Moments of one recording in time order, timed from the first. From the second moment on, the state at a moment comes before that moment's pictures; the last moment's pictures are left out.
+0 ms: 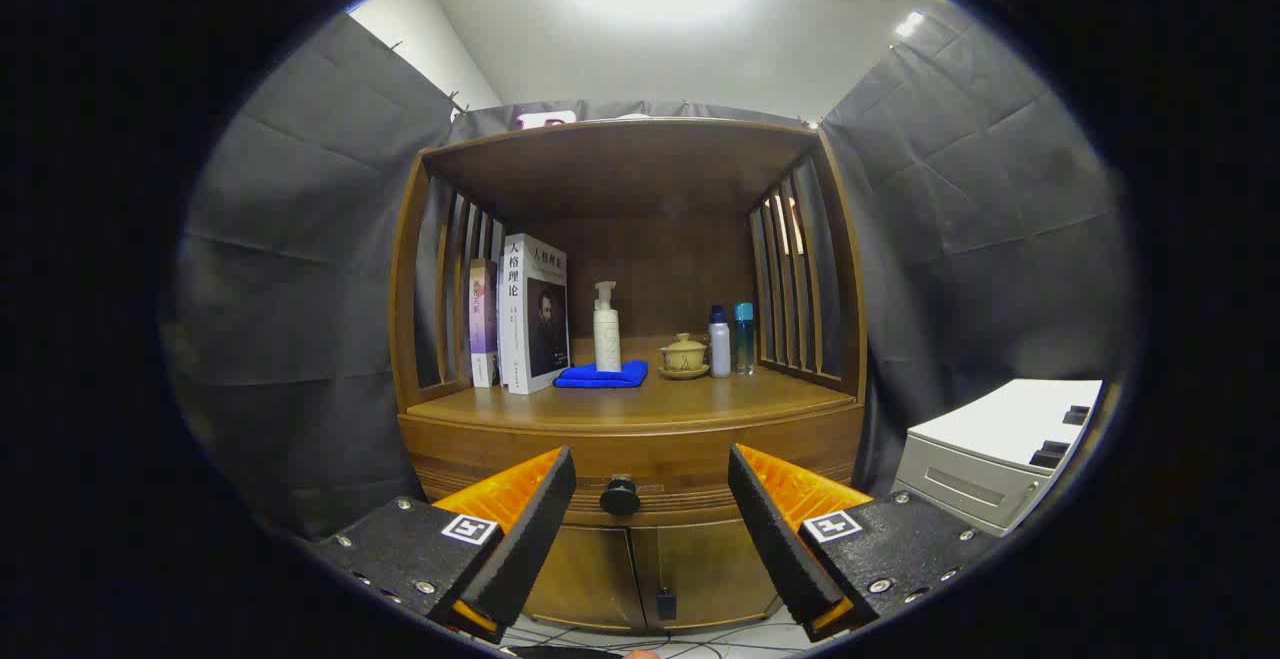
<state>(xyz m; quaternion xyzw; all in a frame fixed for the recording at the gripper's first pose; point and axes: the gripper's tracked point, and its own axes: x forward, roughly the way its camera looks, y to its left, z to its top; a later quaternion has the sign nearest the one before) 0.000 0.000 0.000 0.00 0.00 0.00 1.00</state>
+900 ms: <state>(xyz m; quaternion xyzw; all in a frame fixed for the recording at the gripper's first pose) 0.002 0.006 -0.004 0.01 0.00 0.01 1.00</state>
